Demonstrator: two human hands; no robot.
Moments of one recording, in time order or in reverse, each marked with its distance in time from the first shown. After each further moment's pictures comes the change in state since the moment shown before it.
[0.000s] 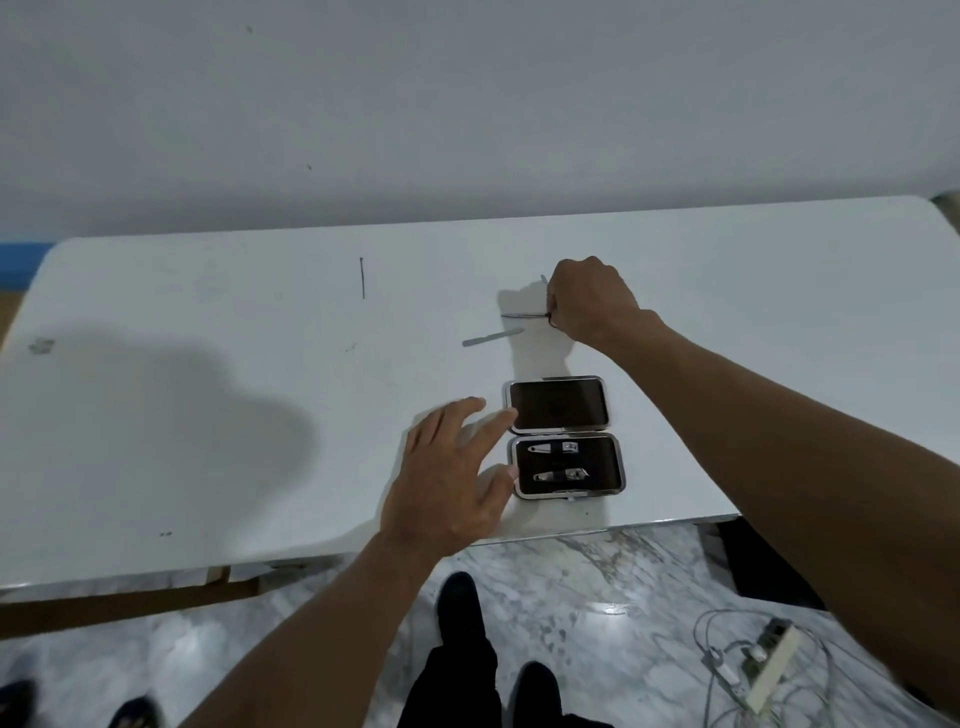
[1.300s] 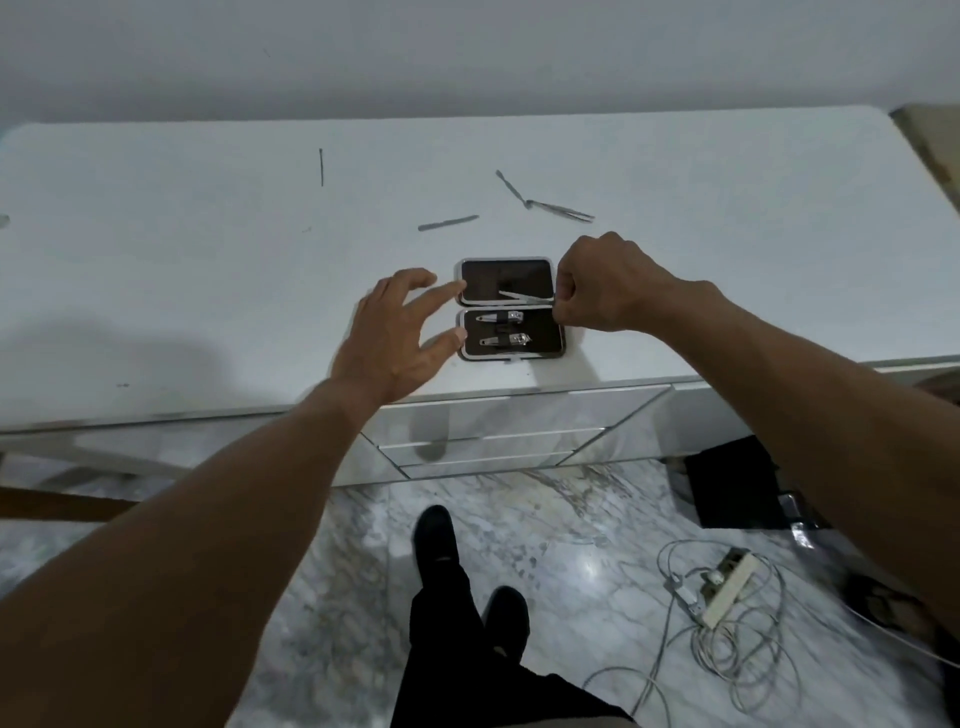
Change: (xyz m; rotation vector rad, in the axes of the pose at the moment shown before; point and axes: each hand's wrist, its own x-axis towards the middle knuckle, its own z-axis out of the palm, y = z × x) left_hand 0.003 -0.004 0.005 -0.006 0.033 0.007; right_hand -0.137 0.047 0.002 0.024 -0.103 -0.144
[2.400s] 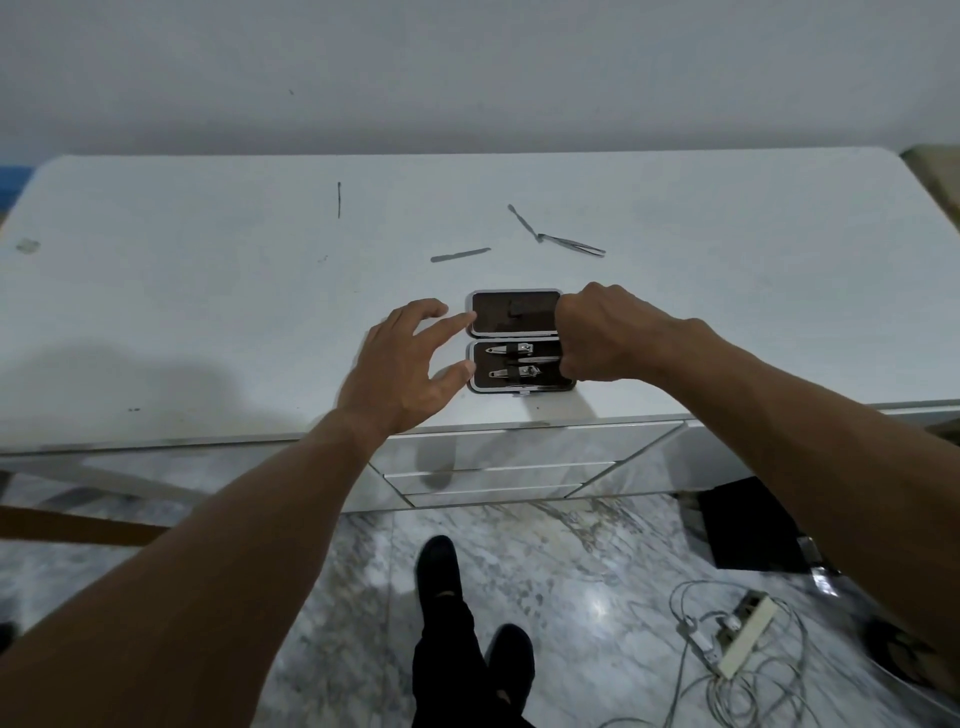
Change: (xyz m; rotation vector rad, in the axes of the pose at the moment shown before) left_hand 0.000 -0.005 0.005 0.013 0.021 0.005; right_hand 0.001 -0.005 0.011 -0.247 -0.047 -0.162
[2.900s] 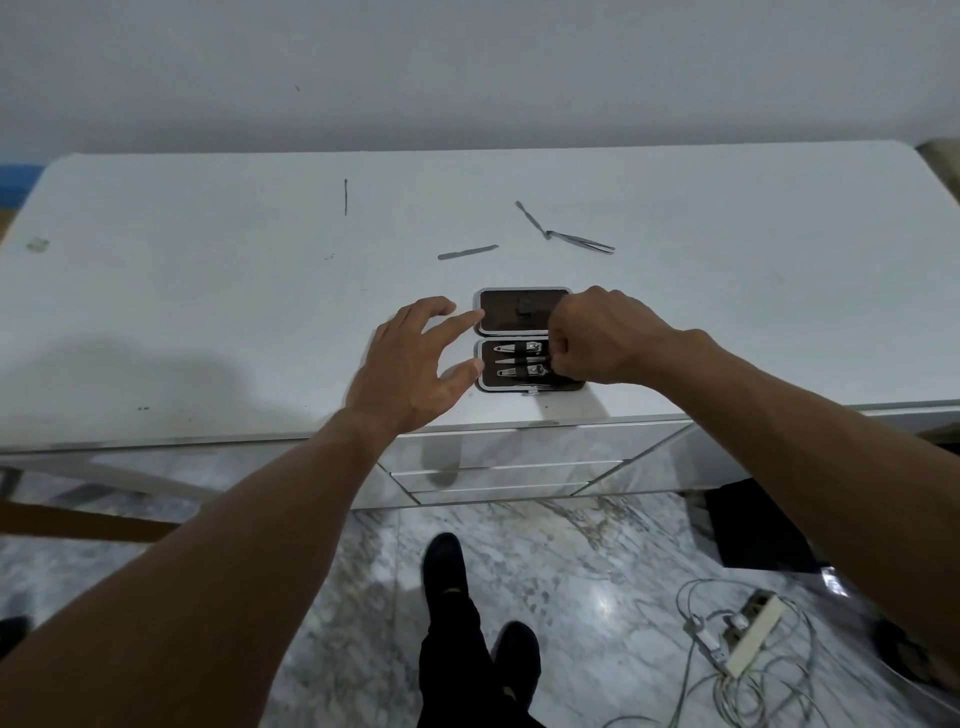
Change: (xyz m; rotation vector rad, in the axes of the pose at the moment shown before) left_hand 0.000 0.000 0.001 0.008 -0.001 -0.005; right_hand 0.001 -0.012 0.002 0.115 -0.004 0.039
